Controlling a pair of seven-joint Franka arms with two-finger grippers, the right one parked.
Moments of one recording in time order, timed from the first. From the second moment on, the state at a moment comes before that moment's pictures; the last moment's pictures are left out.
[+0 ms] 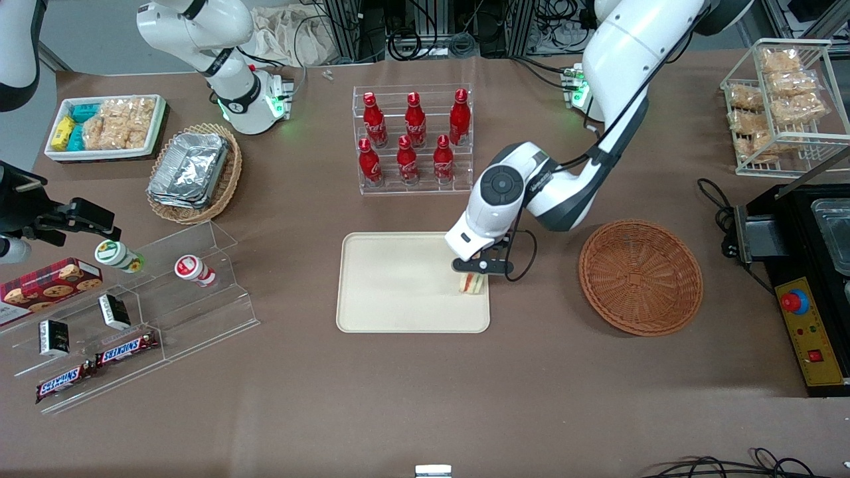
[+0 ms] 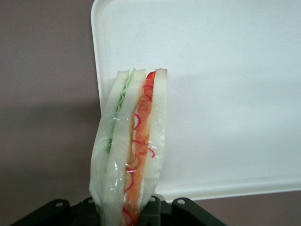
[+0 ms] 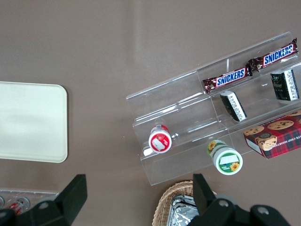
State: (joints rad) arm -0.28 0.57 -0.43 -1.80 0.21 2.33 -0.73
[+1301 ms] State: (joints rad) arm -0.23 0.34 -0.43 -1.66 0.22 1.98 -0.81
